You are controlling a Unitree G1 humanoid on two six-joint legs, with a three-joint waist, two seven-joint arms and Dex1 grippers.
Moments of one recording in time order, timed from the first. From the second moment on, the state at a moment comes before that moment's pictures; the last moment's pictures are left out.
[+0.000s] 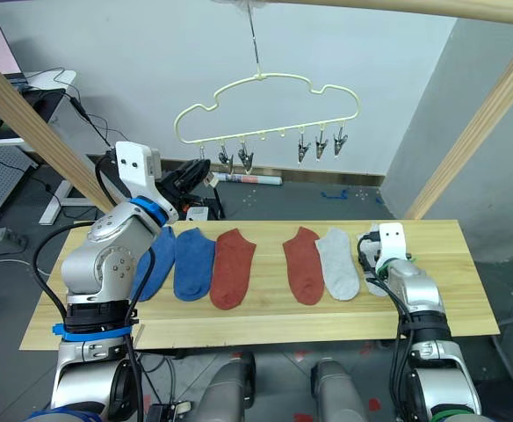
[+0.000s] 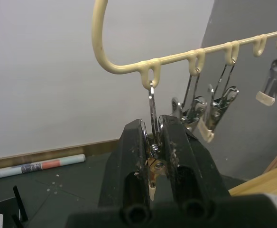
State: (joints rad) left arm -0.58 0.36 0.21 -0.02 -0.46 0.56 -0.36; right arm -0.51 -0.28 -0.10 0.44 0.09 0.64 0.14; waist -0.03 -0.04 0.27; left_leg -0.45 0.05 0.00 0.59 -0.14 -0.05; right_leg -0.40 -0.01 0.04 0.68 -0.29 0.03
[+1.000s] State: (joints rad) left arm -0.67 0.29 0.34 0.05 -0.68 0.77 -0.32; right arm -0.29 -0.37 -0.01 -0.11 0.16 0.67 0.37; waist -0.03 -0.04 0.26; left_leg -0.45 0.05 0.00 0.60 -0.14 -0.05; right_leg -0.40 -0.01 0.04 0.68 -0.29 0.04
